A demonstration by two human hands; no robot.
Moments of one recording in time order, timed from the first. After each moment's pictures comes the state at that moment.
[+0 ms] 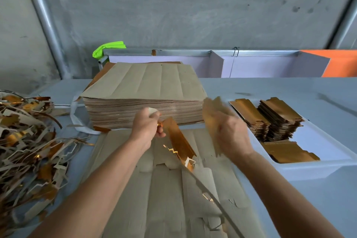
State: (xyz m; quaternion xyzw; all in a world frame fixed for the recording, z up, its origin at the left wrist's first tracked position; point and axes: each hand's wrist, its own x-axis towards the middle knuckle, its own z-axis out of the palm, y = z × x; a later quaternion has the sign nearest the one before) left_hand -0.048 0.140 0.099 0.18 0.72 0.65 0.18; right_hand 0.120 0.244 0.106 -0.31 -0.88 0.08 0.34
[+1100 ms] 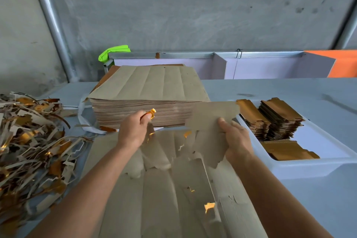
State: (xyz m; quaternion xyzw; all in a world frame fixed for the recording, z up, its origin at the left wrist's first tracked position) left_hand -0.069 0.103 0.089 0.32 0.85 0.41 -0.08; right_hand 0.128 0.237 0.097 -0.37 -0.48 0.69 0.40
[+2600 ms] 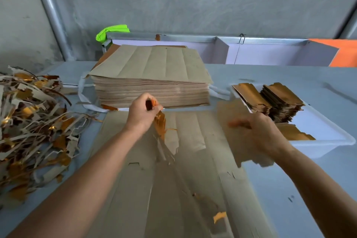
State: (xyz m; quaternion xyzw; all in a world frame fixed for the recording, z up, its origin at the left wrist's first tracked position) left_hand -0.044 0.094 0.079 0.33 0.76 0.55 0.02; right_hand 0.193 0.227 0.115 -0.36 -0.86 0.29 0.19
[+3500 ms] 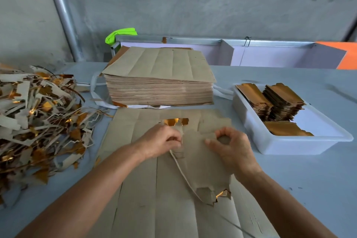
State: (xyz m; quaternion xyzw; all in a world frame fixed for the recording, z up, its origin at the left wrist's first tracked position) left_hand 0.006 0.050 0.071 0.59 0.77 0.23 0.12; right_hand 0.181 0.161 0.070 -0.35 -0.74 0.49 0.30
